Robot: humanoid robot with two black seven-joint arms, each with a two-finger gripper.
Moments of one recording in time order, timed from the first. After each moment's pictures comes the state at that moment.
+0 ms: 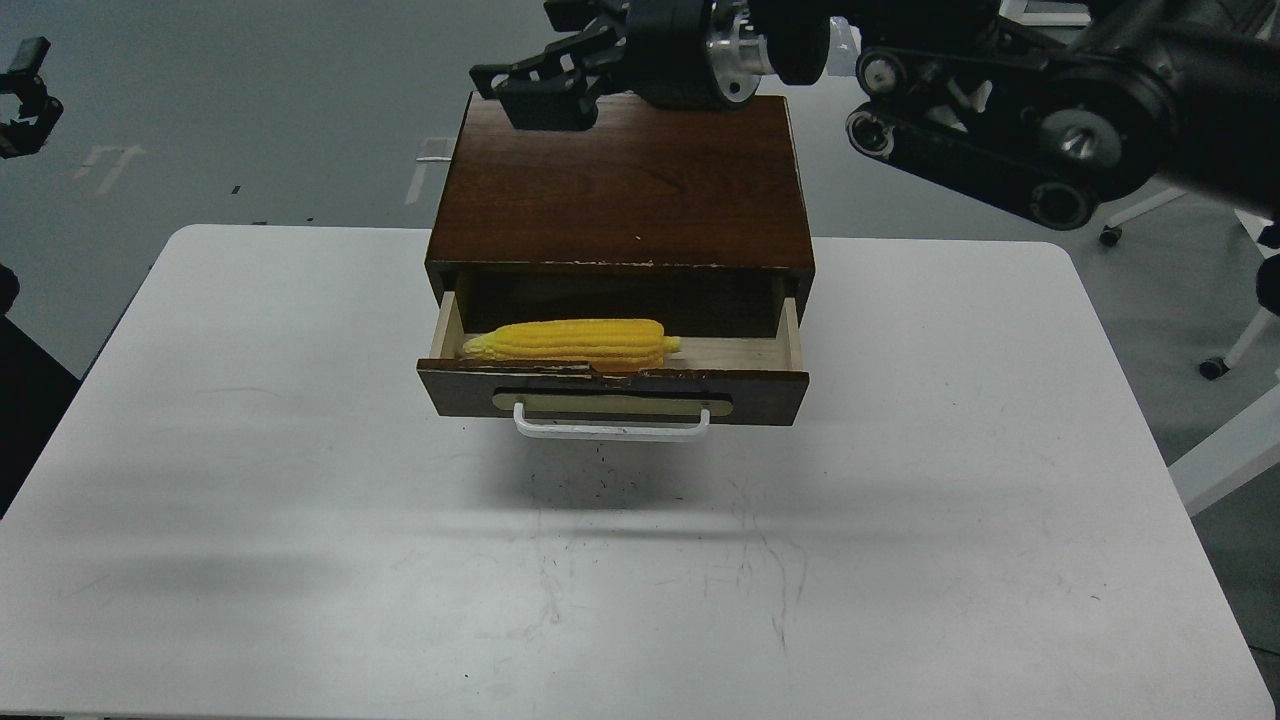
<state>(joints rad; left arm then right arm) -1.02 0.69 -0.48 -0.34 -0.04 -0.49 -0.38 1.70 -0.29 -0.01 1.03 -1.25 0.18 0.24</state>
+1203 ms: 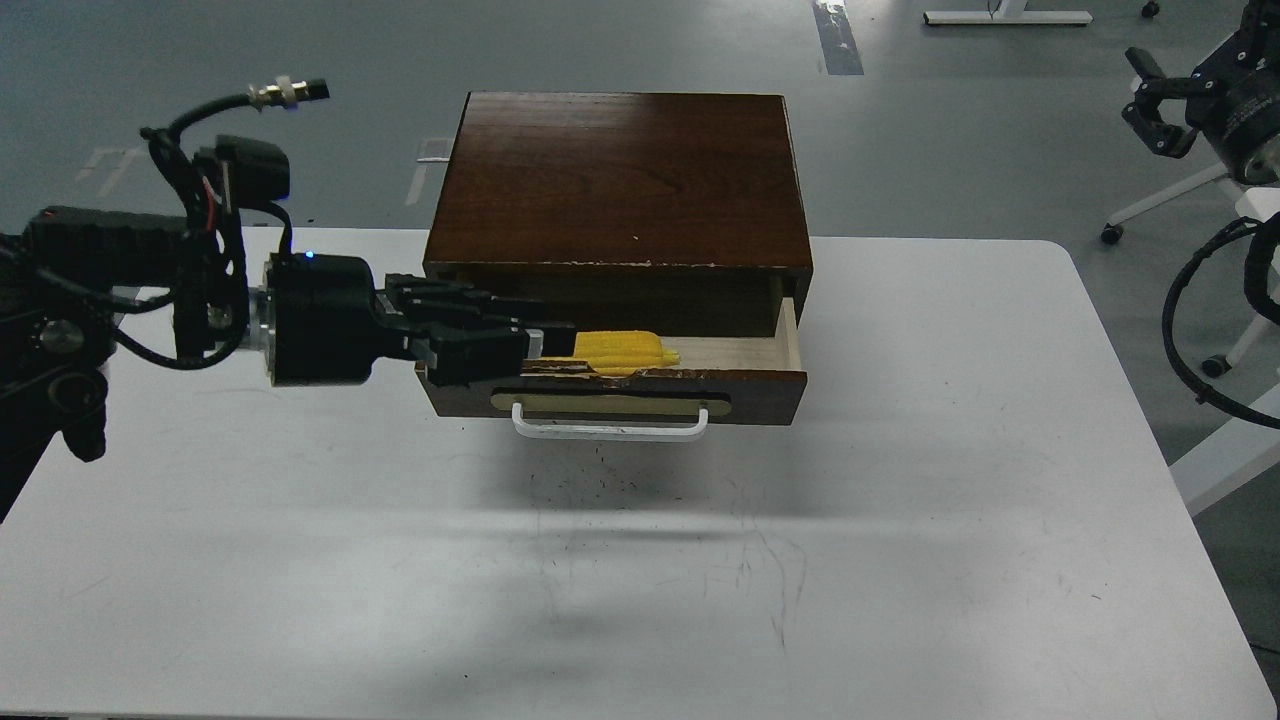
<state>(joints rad) -0.92 0.93 -0.49 -1.75 1.46 -0.49 -0.38 1.03 -0.65 0.40 0.56 0.22 0.41 0.28</state>
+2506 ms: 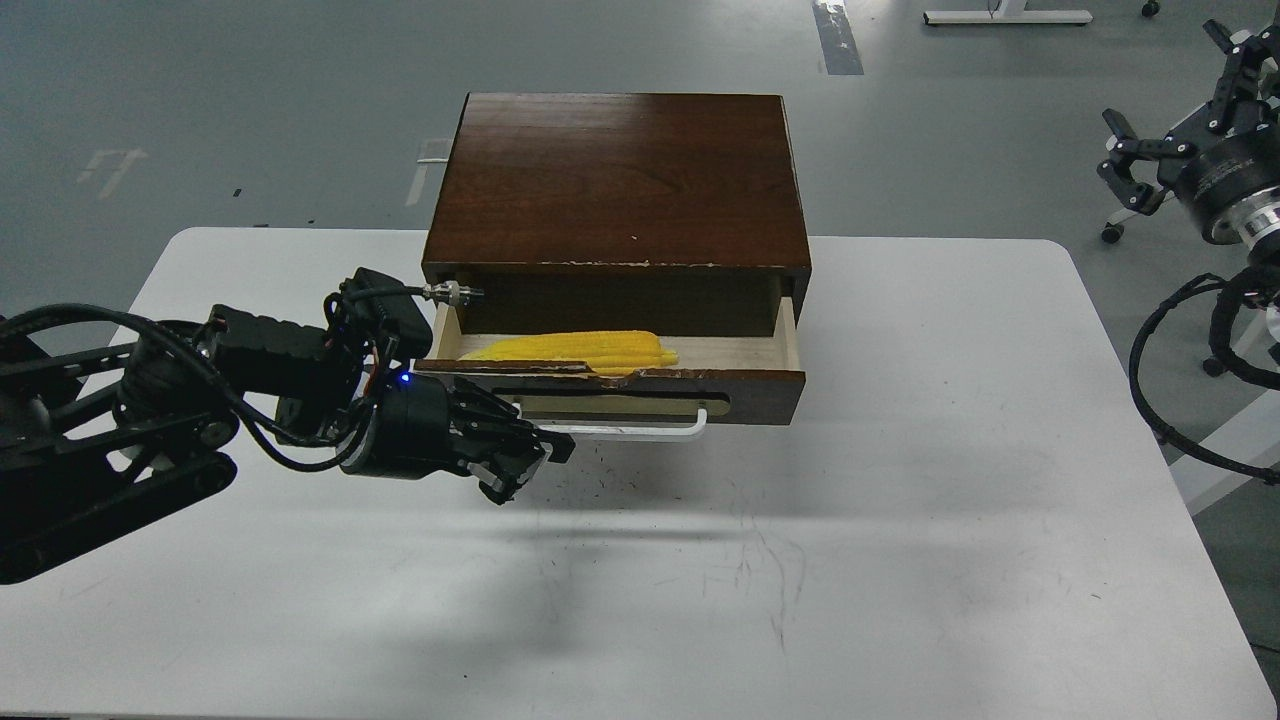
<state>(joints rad) -0.89 0.75 -0.34 -1.60 1.81 -0.49 -0.37 0.91 -0.60 0.52 0.54 0.23 0.44 0.28</state>
